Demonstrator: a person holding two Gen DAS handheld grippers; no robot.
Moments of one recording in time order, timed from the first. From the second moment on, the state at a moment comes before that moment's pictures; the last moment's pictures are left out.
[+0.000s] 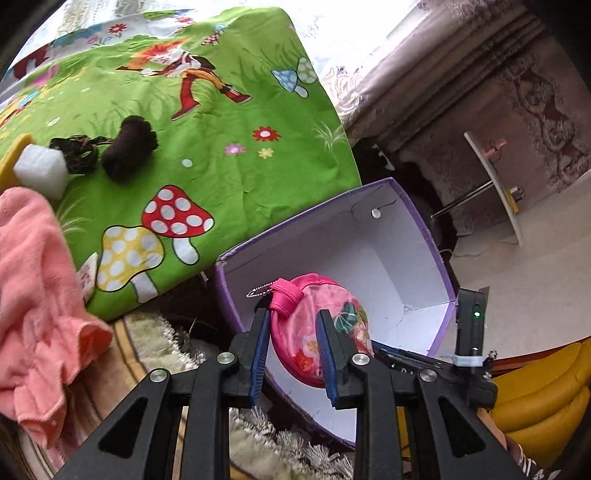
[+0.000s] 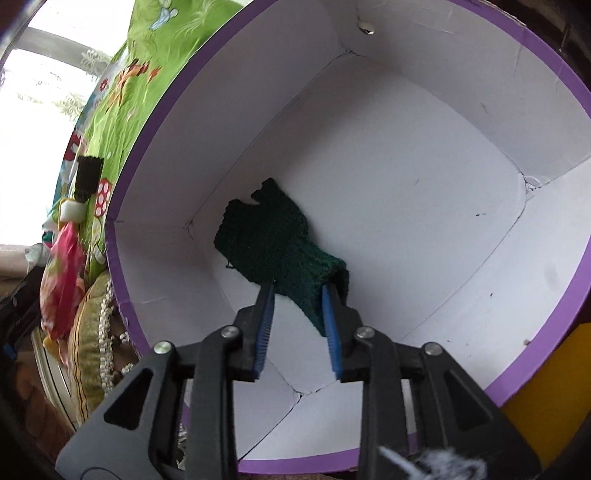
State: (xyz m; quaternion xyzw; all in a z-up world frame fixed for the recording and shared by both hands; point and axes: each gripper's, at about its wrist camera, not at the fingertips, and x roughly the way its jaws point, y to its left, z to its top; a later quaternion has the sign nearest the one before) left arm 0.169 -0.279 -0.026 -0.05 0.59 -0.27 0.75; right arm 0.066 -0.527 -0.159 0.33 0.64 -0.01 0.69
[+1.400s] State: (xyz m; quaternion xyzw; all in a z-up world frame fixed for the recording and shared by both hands) left arm 0.168 -0.287 -0.005 -0.04 0.54 -0.26 0.80; right arm 0.082 -0.504 -0.119 0.20 0.61 0.01 0.77
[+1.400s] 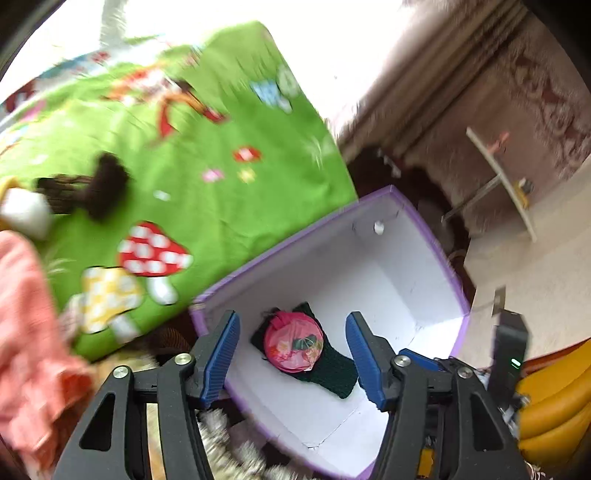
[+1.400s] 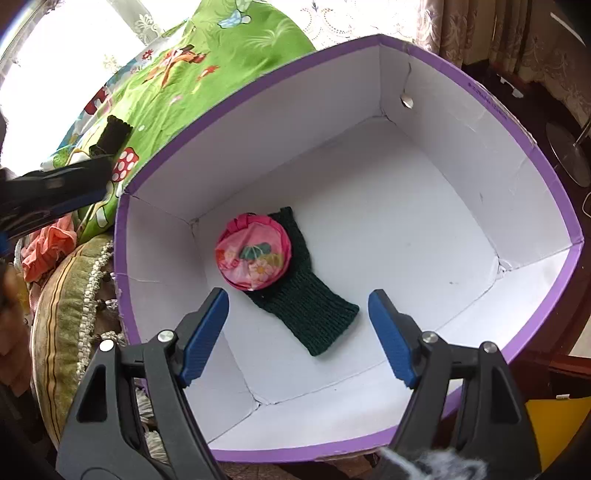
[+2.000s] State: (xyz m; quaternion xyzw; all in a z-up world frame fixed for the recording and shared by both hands) left arm 0.047 0.038 0.033 -0.21 0.38 0.03 0.90; right arm 0.132 -0.402 -0.064 0.16 0.54 0.15 0.81
